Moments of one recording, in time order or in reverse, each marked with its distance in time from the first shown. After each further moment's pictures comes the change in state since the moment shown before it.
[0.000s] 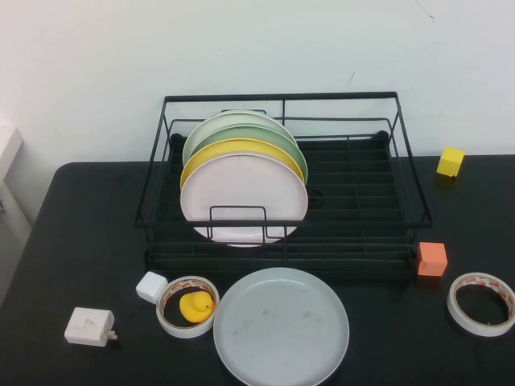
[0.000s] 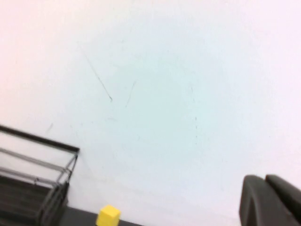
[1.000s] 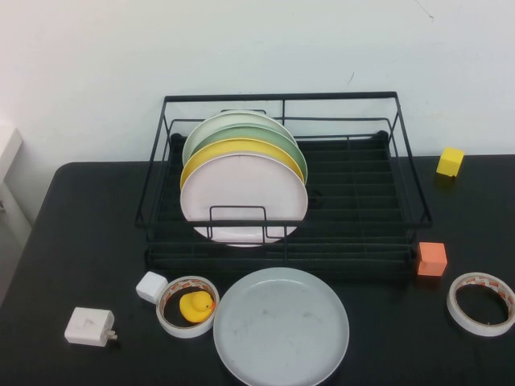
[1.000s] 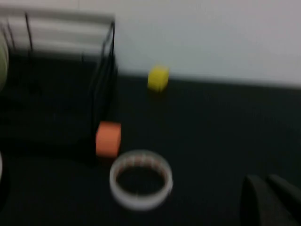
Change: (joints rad) right arm 0.000 0.249 -0.335 0.123 0.651 0.105; left arm 0.000 0.117 -0.232 -0.051 0.632 0.062
